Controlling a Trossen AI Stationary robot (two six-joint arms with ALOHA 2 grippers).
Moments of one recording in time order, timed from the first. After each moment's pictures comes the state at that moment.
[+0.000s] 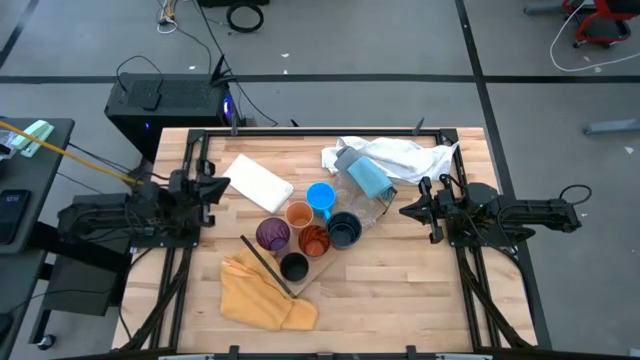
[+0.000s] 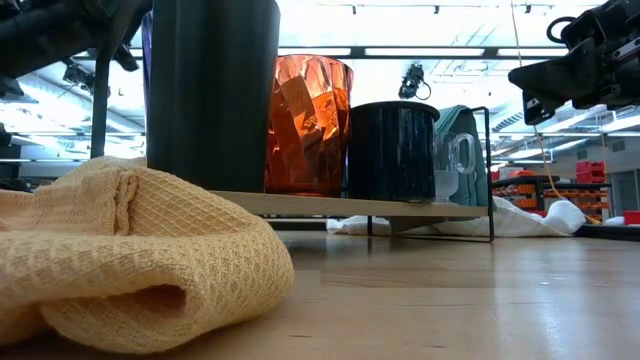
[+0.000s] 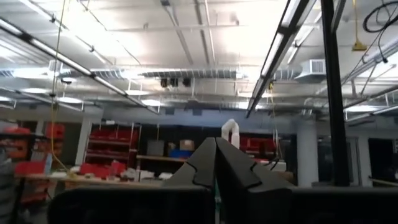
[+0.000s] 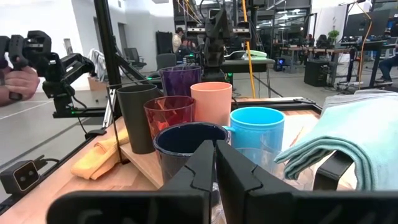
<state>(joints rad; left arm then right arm) 0.11 0.20 0.01 0.78 -0.09 -0.04 -0.04 0.01 0.02 0.02 -0.11 0.05</state>
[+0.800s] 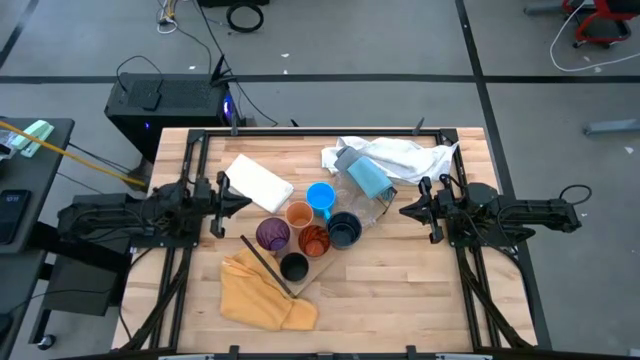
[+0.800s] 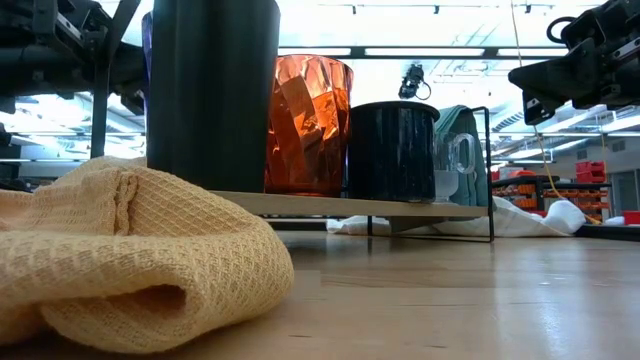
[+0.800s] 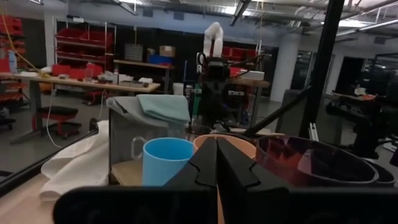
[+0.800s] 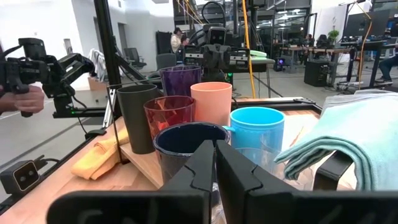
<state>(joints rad) 0.11 0.20 0.01 0.36 0.02 -0.13 -0.04 0.01 0.02 0.02 -0.11 0.05</state>
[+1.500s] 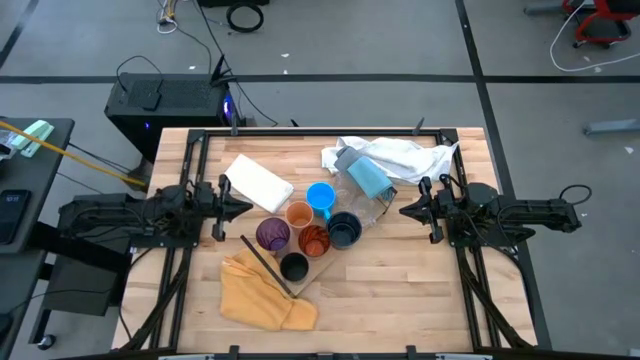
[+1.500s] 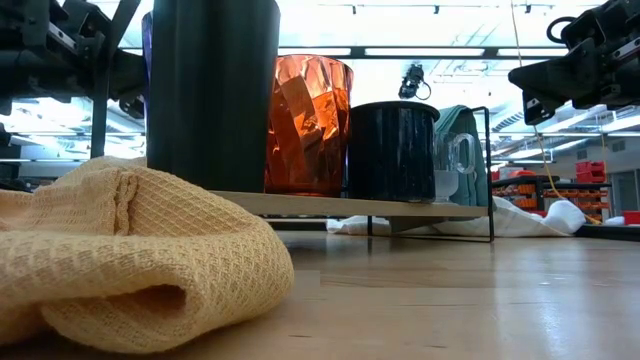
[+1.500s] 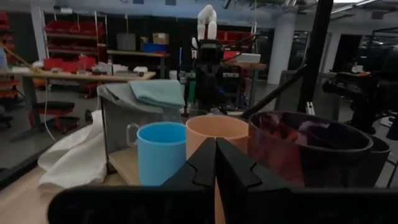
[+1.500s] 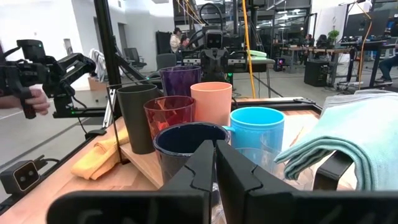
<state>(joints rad) 0.07 0.20 0.01 0.30 0.01 -0.07 -0.04 0.01 0.02 0.02 -0.11 0.05</state>
